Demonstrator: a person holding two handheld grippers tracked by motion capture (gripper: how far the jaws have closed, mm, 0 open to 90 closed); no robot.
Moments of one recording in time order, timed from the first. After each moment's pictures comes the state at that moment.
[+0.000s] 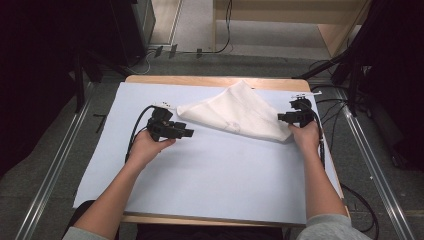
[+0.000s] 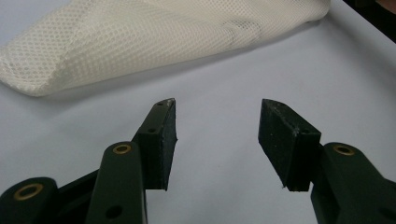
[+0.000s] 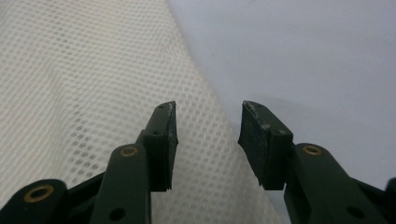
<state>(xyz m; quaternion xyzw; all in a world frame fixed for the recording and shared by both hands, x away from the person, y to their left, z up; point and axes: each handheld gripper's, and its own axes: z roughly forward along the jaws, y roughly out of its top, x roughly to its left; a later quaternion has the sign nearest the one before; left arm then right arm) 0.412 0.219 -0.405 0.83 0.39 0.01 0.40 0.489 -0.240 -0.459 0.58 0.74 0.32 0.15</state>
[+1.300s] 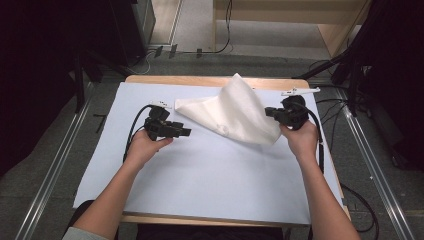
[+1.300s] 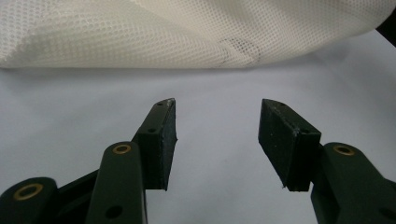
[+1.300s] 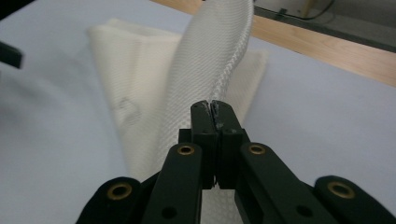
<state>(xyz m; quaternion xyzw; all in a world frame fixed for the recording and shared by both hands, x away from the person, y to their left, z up) 0.414 0.228 -0.405 0.82 0.41 0.01 0.39 0.421 -0.185 -0.377 0.45 0.78 0.42 0.14</state>
